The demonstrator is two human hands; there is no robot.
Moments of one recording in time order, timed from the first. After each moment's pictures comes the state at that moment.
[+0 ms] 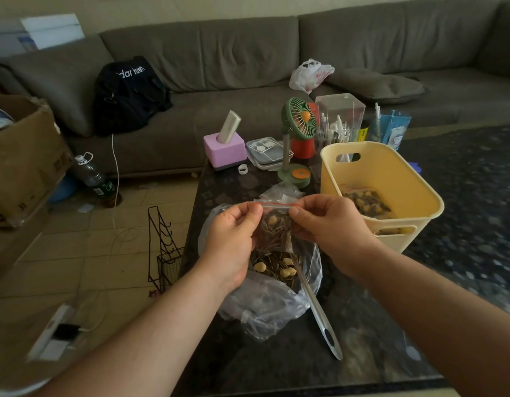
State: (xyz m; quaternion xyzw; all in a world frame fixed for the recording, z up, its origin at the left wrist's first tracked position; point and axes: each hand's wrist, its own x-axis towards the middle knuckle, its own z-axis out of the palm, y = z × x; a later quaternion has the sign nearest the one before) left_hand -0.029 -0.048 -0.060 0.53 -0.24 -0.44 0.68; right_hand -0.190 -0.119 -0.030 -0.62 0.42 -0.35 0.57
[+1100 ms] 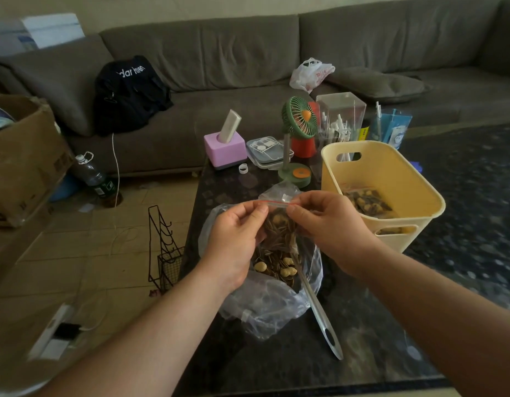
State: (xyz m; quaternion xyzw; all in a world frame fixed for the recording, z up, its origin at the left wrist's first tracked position) left_hand -0.031 -0.046 -0.058 0.54 -0.29 -0.44 0.66; right_hand -0.192 -0.118 -0.027 -0.67 0.38 -0.34 0.54
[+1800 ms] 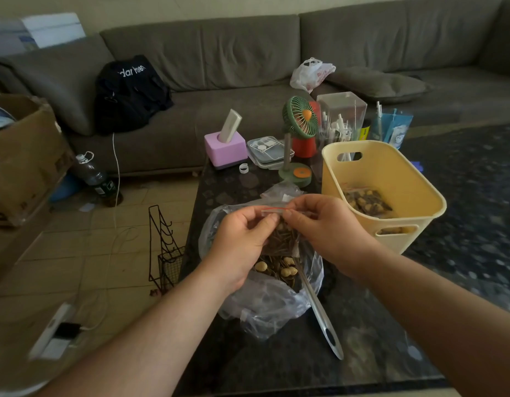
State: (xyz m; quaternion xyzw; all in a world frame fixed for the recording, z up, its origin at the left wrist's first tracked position) left_hand -0.036 -0.040 -0.056 0.55 -0.39 -0.42 0.61; right_hand -0.191 -0.115 -0.028 -0.71 0.36 -0.32 0.52
